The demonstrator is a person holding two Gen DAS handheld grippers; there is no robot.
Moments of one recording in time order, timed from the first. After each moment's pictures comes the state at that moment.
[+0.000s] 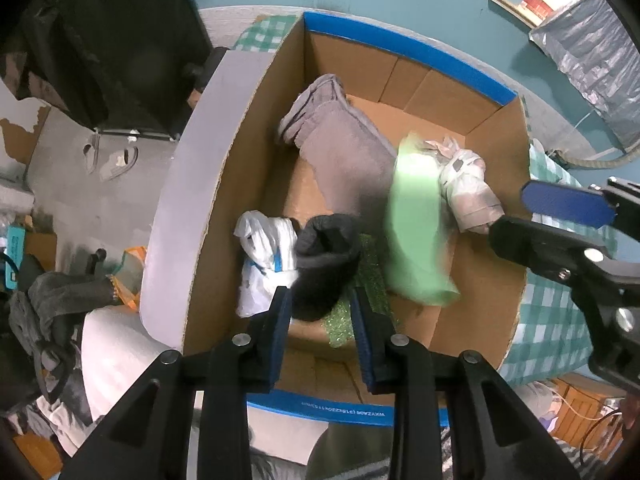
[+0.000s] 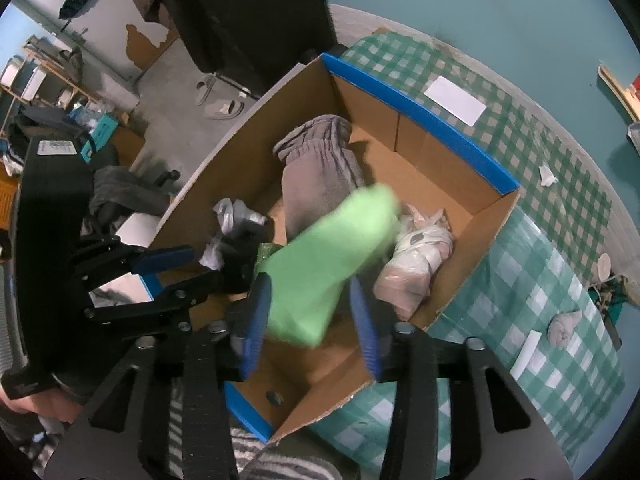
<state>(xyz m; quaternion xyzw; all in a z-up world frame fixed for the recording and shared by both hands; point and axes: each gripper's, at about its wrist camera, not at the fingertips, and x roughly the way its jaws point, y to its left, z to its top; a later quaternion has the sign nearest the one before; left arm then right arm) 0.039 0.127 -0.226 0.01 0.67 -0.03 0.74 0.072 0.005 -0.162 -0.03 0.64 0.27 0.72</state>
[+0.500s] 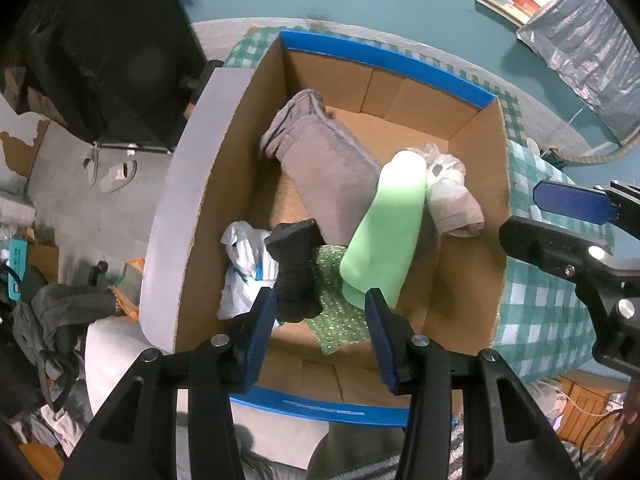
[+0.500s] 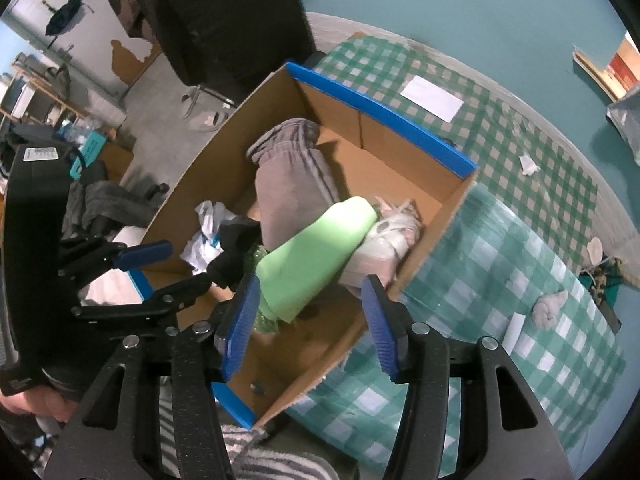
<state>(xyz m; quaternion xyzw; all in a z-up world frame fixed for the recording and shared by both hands) 0.039 0.115 -0.214 0.02 0.66 -0.04 0.75 0.070 -0.027 -0.155 -0.02 0.63 0.24 0.73</state>
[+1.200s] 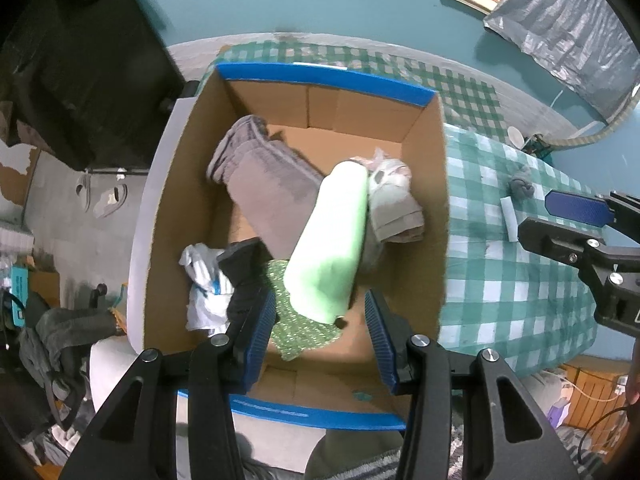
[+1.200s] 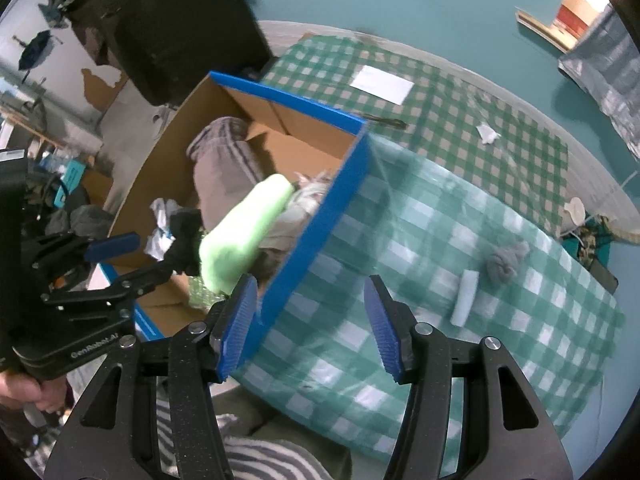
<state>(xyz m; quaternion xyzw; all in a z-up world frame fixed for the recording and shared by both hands) 0.037 0.062 -0.195 0.05 0.65 -0.07 0.76 0.058 -0.110 -0.153 0.02 0.64 0.18 0.75</state>
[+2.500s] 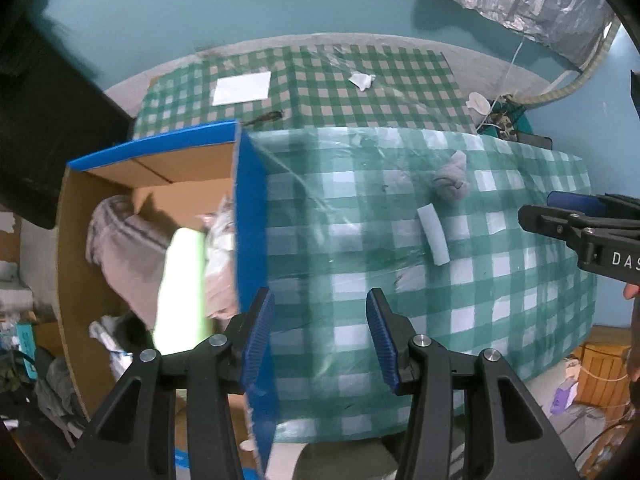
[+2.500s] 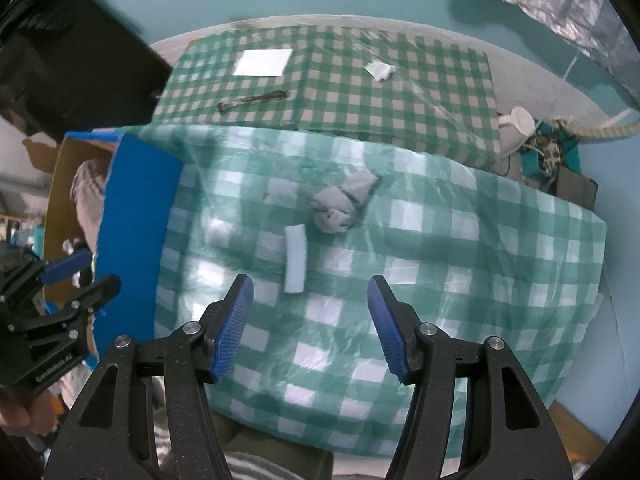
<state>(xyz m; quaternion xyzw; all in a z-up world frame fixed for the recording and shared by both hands) 0.062 -0.100 -0.212 0.12 0.65 -0.12 0.74 0.069 -0.299 -0.204 0.10 0.68 0.06 0.72</state>
